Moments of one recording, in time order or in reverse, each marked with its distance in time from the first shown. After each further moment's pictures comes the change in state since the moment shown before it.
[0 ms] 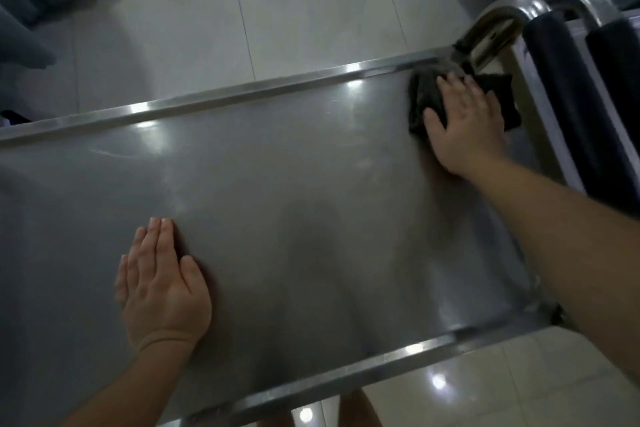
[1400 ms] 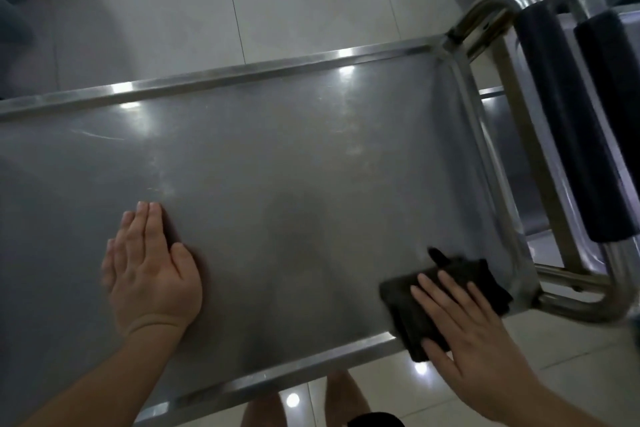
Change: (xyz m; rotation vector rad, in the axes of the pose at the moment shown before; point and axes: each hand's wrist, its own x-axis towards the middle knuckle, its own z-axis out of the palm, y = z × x) left_hand -0.004 -0.001 -0.001 -0.015 -0.013 0.006; right_hand -0.307 0.035 0.045 -0.091 -0.222 -0.401
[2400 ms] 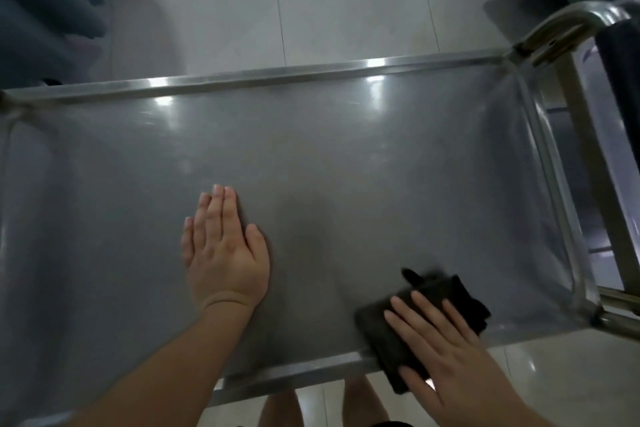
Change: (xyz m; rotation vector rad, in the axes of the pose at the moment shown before) left_hand 0.000 -0.003 0.001 0.013 -0.024 0.003; right_hand 0.030 -0.098 0.009 -0.036 0.027 -0.211
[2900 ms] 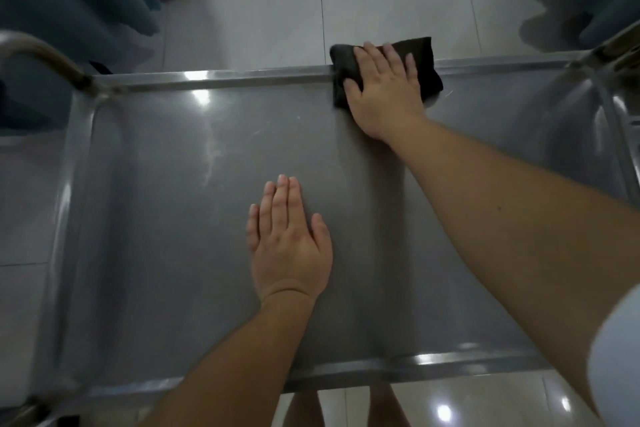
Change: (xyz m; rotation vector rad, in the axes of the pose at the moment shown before) left_hand 0.001 -0.003 0.005 -0.006 0.021 -0.001; right_hand 0.401 0.000 -0.102 0.144 0.177 0.333
